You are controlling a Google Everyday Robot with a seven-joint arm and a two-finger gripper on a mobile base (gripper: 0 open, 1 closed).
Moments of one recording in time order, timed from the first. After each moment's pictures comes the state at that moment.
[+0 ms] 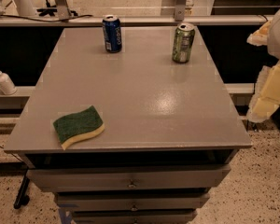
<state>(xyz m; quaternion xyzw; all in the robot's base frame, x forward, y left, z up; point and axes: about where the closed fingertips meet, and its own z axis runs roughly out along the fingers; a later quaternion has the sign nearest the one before) 0.438 -0.215 0.981 -0.60 0.78 -0.04 0.17</state>
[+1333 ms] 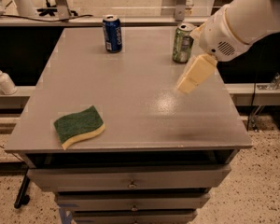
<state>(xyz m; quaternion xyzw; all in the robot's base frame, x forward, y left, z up) 0.537 -0.115 0.948 -0.58 0.75 0.07 0.31</state>
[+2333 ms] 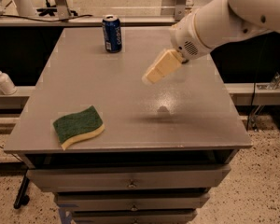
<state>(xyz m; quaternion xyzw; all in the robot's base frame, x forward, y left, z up) 0.586 -0.052 0.941 -0.53 0.75 0.11 0.39</state>
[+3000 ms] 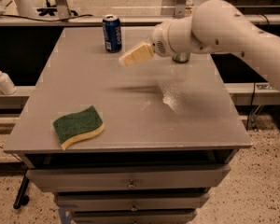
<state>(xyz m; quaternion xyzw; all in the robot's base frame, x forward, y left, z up) 0.691 0.000 0.911 -0.42 0.74 0.17 0.49</state>
